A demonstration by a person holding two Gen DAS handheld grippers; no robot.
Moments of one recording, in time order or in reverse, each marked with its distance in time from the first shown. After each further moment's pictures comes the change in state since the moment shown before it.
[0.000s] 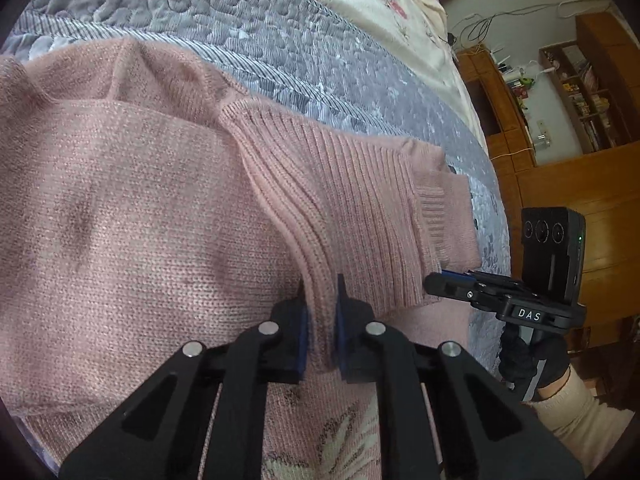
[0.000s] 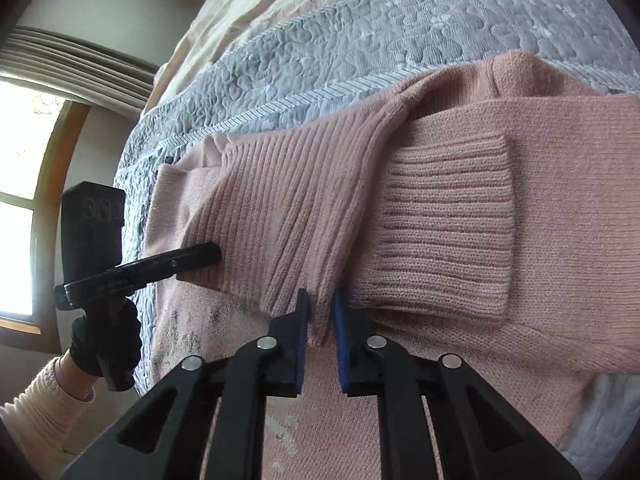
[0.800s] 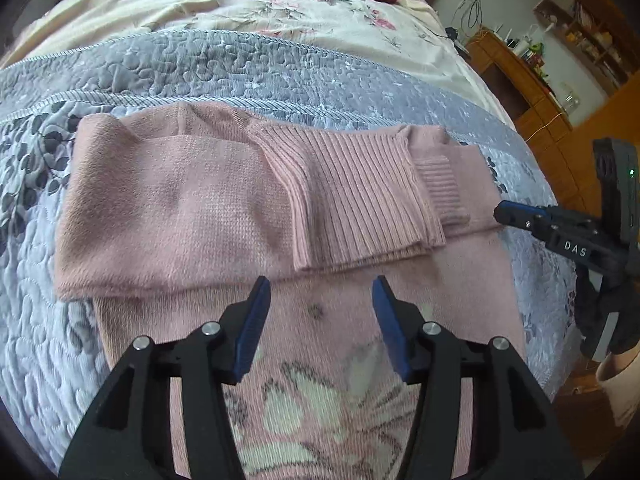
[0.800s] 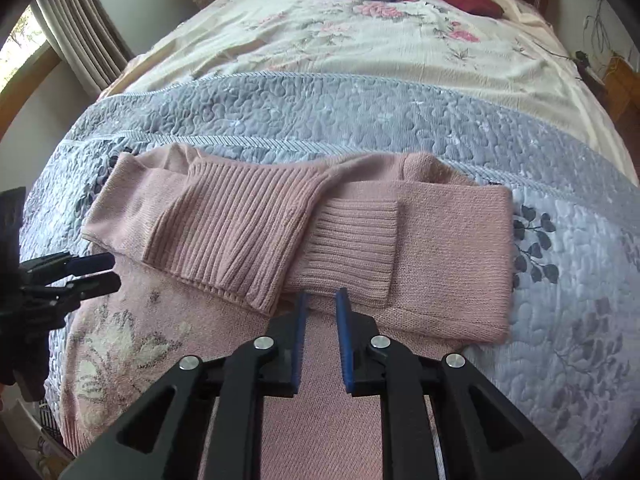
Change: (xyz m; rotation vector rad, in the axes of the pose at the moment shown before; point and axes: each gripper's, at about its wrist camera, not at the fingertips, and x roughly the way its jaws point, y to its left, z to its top) left arm -0.055 -0.050 -0.076 0.200 -0.141 0.311; right arm -0.061 0.051 -0.041 -0.207 -0.202 -0.450
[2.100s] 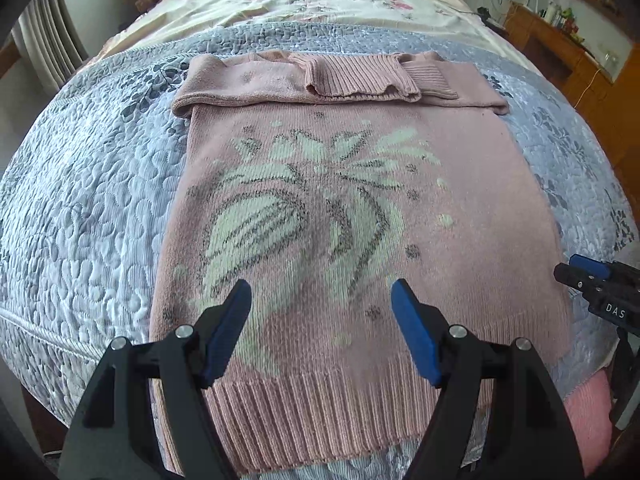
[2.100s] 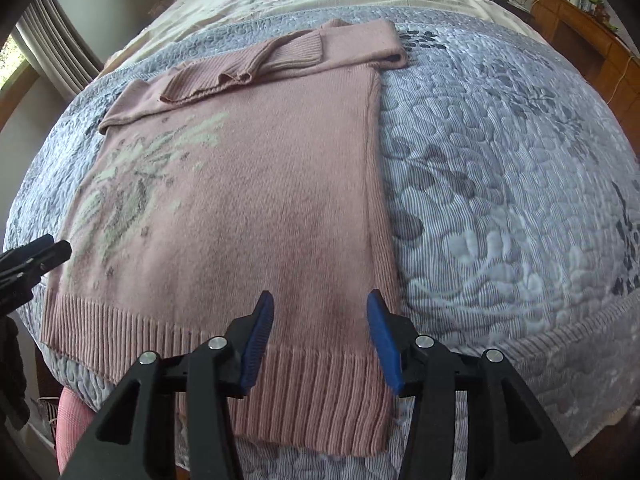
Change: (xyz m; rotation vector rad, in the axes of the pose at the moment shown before) left arm -0.080 -0.079 -0.205 0.038 -0.060 0.333; right arm -0.077 0.018 -0.269 0.215 0.011 -0.072
